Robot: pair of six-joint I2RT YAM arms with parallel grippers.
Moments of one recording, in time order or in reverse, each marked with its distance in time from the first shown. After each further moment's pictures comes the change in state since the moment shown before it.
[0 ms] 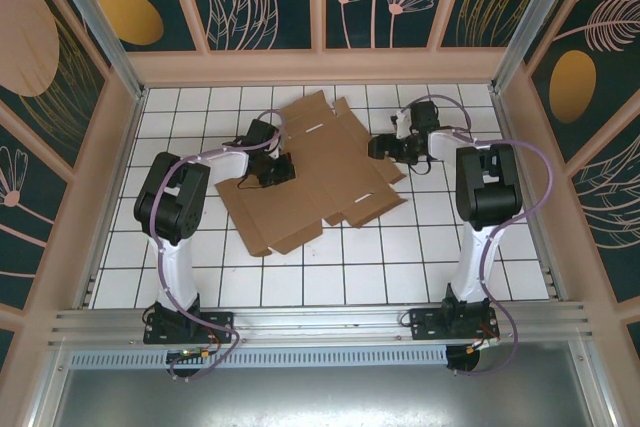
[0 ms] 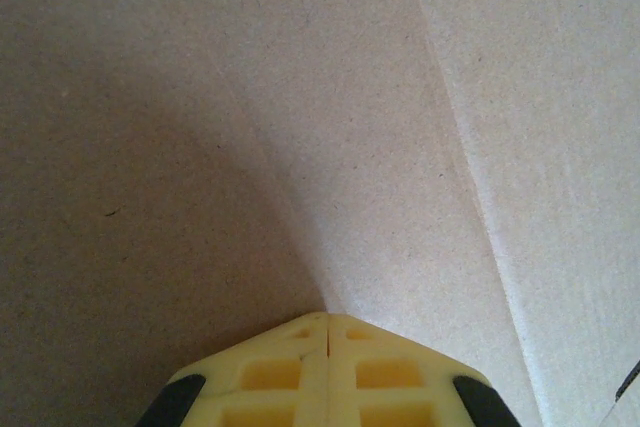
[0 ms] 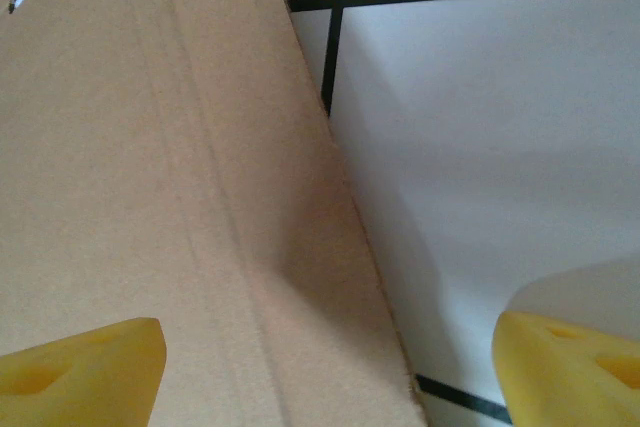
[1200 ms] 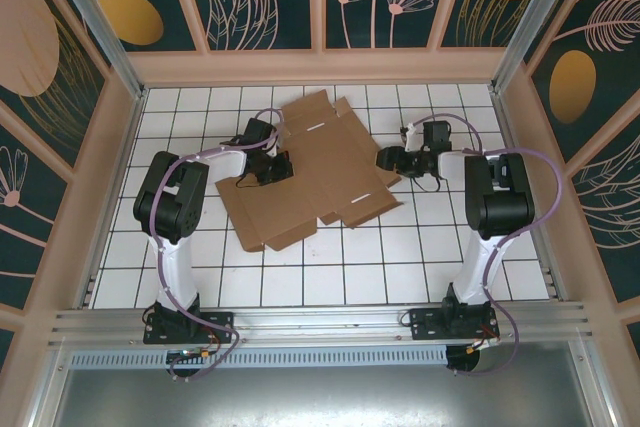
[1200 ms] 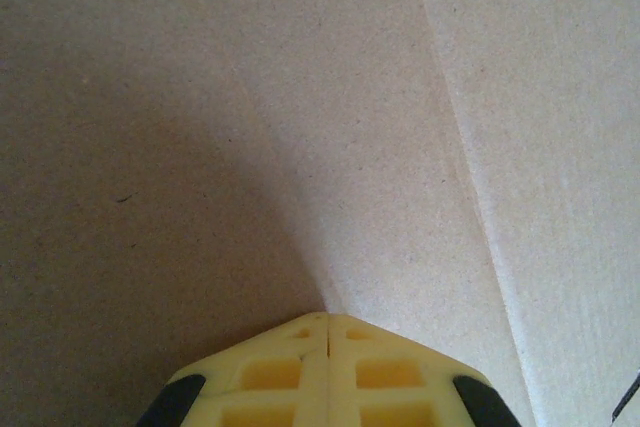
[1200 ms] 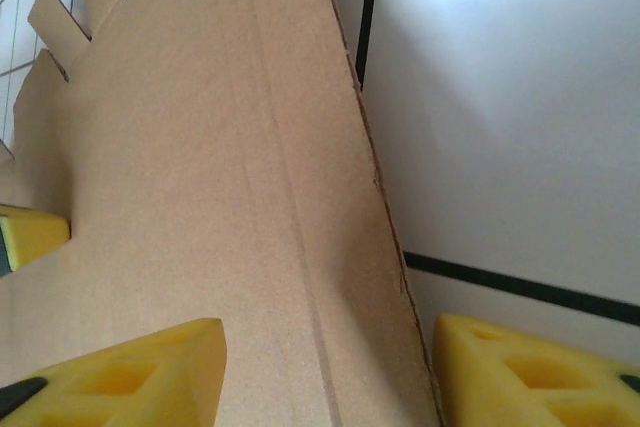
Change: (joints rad) left arm 0.021 0.008 0.002 0.020 0.002 0.021; right arm -0.051 -0.100 -0.277 0.289 -0.192 0.116
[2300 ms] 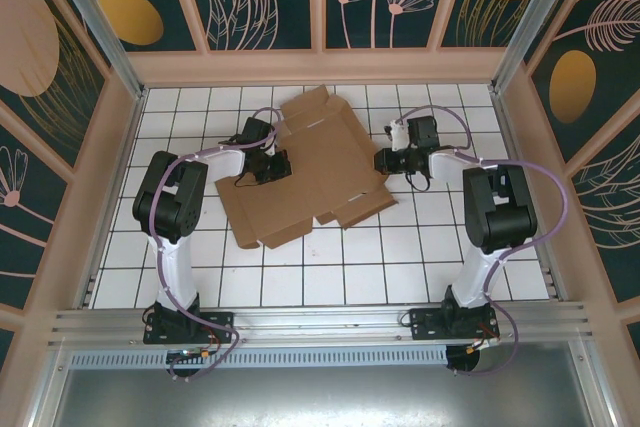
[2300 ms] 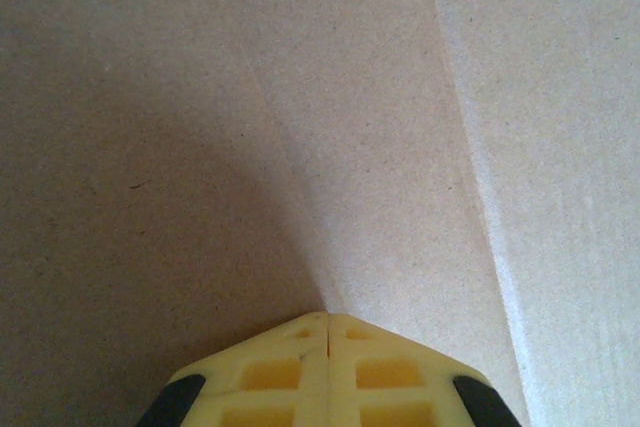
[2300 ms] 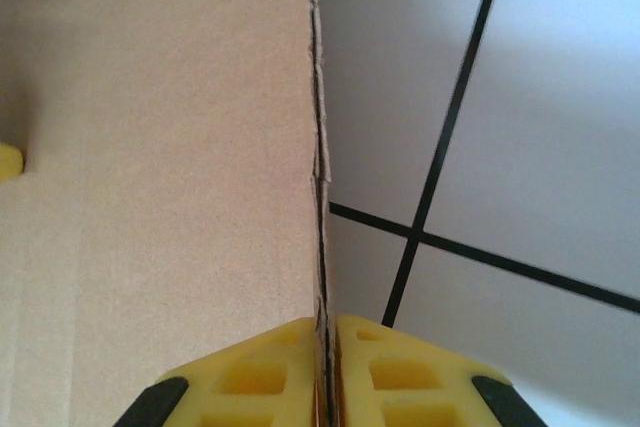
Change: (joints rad) left arm 0.009 0.001 0.002 0.005 -0.007 0.000; right arm 0.123 -0.116 0.013 -0.109 0.219 -0.204
